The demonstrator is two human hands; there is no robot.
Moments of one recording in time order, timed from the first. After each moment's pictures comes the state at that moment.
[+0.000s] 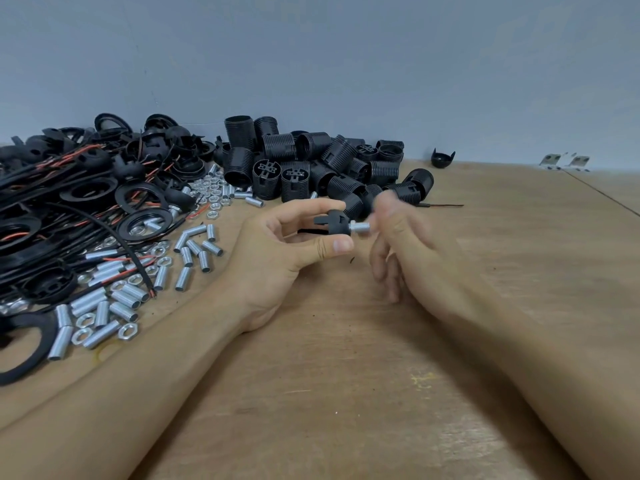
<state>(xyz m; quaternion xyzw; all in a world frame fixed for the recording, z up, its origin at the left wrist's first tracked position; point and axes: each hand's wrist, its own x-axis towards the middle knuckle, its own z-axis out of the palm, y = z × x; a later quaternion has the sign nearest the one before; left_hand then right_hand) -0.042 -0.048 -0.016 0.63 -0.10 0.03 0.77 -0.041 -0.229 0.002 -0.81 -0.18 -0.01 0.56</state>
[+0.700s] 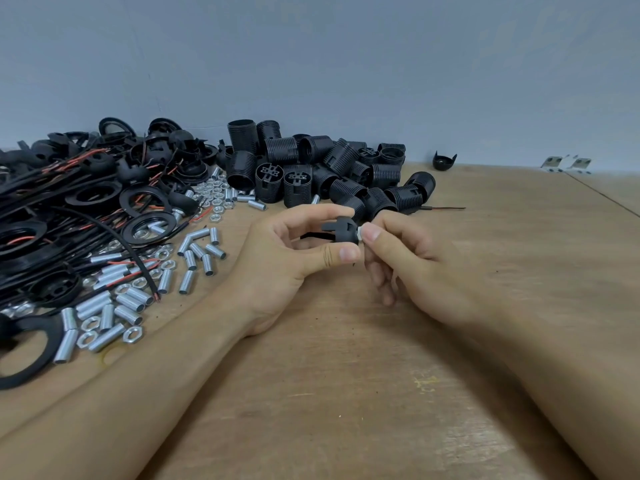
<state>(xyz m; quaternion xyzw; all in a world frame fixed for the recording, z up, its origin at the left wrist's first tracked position) -0.043 -0.047 -0.016 0.64 -0.14 0.01 0.76 -0.035 -0.235 -0.002 -0.80 -0.25 0.03 0.55</state>
